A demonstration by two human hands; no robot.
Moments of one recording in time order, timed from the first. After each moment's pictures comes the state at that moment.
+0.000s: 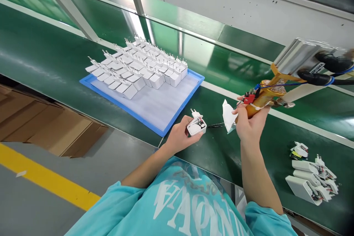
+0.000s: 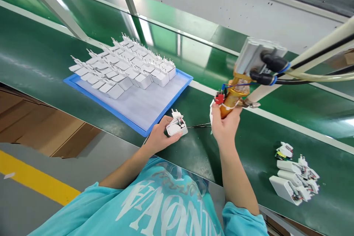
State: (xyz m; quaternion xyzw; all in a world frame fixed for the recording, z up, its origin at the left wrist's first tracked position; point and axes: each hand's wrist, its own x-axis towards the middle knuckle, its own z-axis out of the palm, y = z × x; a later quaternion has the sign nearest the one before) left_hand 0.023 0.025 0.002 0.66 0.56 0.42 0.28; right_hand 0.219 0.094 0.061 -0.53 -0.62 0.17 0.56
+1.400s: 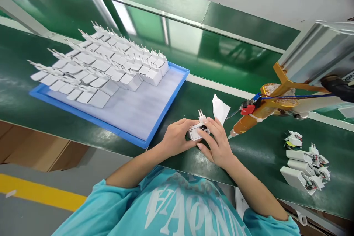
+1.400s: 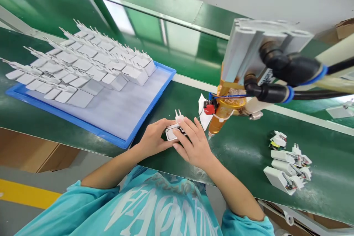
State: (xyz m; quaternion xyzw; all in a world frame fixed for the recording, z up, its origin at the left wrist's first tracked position) left_hand 0.040 0.052 0.004 0.78 0.43 0.39 0.21; right_hand 0.225 0.041 0.013 -0.32 -0.87 -0.03 0.36
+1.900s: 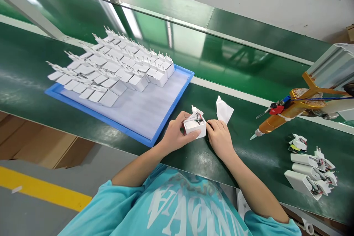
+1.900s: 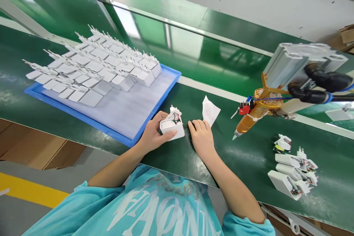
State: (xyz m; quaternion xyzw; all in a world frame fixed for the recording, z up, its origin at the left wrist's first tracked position) left_hand 0.030 0.054 0.015 0.62 0.51 0.43 0.42; right_hand 0.231 0.061 -0.035 -0.48 -0.87 -0.04 0.14
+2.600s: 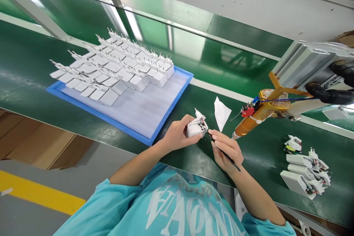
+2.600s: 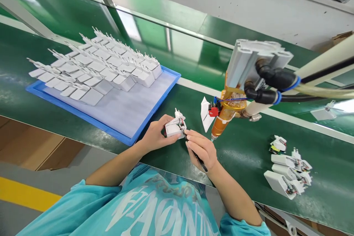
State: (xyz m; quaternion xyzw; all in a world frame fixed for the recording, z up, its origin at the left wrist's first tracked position) left_hand 0.036 0.055 0.010 0.71 0.47 0.42 0.33; right_hand 0.229 0.036 0.015 -0.26 -0.79 0.06 0.55
